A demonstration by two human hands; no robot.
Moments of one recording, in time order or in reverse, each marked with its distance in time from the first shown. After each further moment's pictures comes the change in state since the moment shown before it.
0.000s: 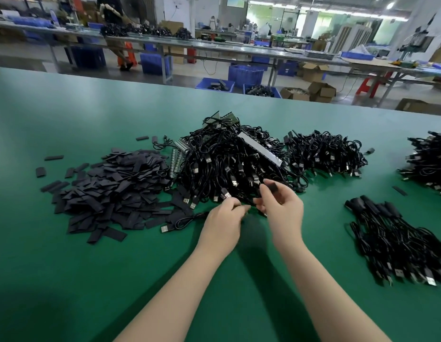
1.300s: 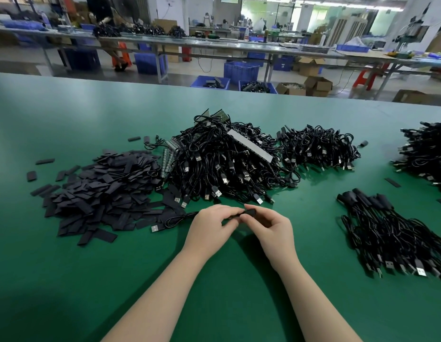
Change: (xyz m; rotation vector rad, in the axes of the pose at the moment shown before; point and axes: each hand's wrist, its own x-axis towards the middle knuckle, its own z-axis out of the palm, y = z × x) left_hand -0.008 0.003 -0.010 -0.331 0.029 -0.047; right_hand -0.021 0.037 -0.033 -0.161 -0.230 -0.033
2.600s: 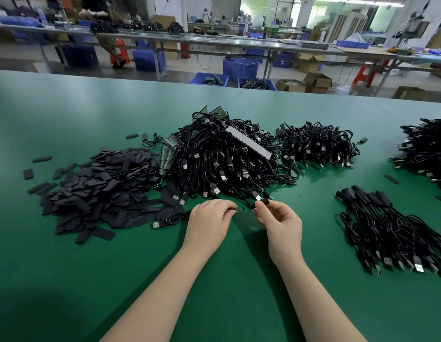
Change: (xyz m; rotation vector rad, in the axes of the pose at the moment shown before) left_hand 0.003 -0.005 0.008 0.314 0.026 -0.021; right_hand 0.002 -0.001 -0.005 0.296 0.235 0.104
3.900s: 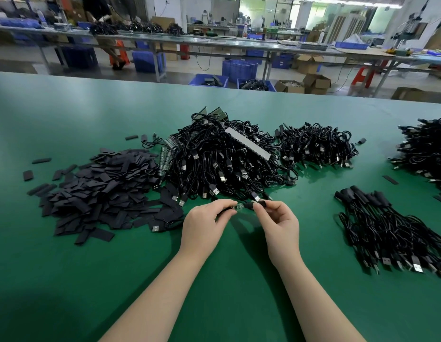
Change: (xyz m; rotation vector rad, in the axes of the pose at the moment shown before) left_hand -0.009 0.004 -0.008 -0.281 0.148 -0.047; right_hand 0.002 0.007 -0.002 0.002 -0.023 -0.029
